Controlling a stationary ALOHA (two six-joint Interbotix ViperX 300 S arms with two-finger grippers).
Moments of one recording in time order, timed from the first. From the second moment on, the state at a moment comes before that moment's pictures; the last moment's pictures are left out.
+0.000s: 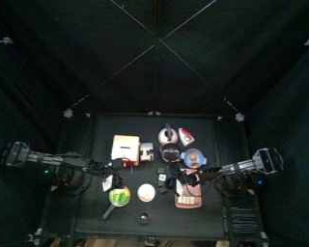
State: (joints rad) left arm -0.08 -0.58 0.78 -0.36 0.59 -0.19; right arm 0.11 -0.23 0.82 -0.68 -0.06 1.25
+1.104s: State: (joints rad) left arm -0.35 -0.53 0.95 0.46 0.50 -1.01; right arm 0.17 0.02 0.67 -0.79 0.05 1.24
